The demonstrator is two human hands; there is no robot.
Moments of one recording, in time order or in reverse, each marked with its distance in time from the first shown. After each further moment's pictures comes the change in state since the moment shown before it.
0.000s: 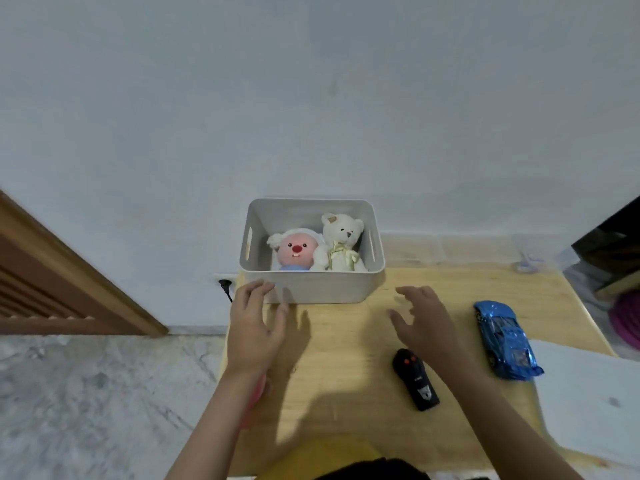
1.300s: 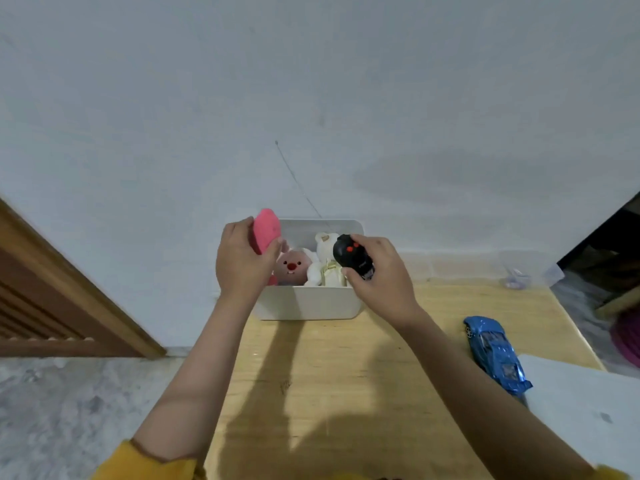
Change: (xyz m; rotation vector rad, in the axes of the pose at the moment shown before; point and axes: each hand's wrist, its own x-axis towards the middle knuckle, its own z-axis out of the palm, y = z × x) left_hand 0.111 0.062 -0.025 -0.013 0.121 -0.148; right_hand 0.050 -0.078 -0.036 0.319 0.172 -0.291
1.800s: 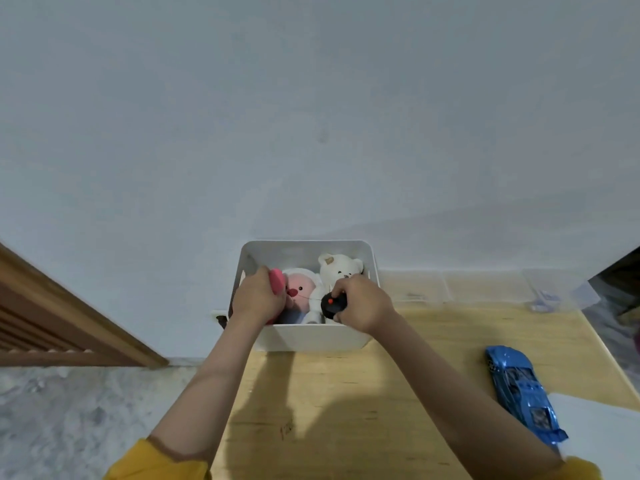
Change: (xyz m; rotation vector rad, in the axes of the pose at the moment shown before) left_hand 0.039 -0.045 0.066 0.451 -0.434 -0.180; right_hand 0.063 0.031 0.055 -0.327 -0.516 0.174
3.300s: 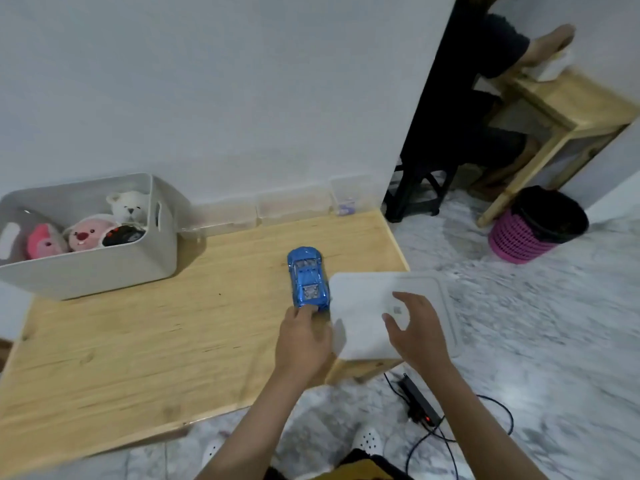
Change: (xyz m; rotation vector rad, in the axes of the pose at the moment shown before) left_hand -0.331 0.244 0.252 -0.244 -0.240 0.276; right_hand -0.351 0.357 -0.016 0.261 0.512 0.446
